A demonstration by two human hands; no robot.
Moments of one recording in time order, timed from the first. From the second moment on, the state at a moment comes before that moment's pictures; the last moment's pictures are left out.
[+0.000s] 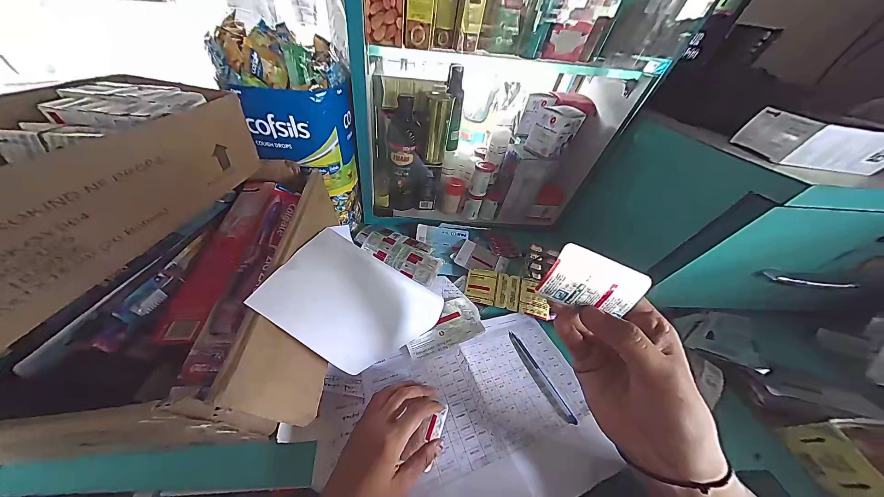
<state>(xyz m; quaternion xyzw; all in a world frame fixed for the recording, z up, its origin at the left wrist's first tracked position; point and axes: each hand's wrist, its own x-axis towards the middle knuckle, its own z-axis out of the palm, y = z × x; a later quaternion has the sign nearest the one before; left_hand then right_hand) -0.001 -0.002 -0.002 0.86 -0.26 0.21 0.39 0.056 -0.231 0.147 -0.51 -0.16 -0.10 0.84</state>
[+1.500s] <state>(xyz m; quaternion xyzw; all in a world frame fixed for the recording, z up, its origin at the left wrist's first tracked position) -0.002 -0.001 -0.001 0.85 -0.28 0.20 0.40 0.041 -0.238 0.142 -0.47 -0.18 -0.07 0.86</state>
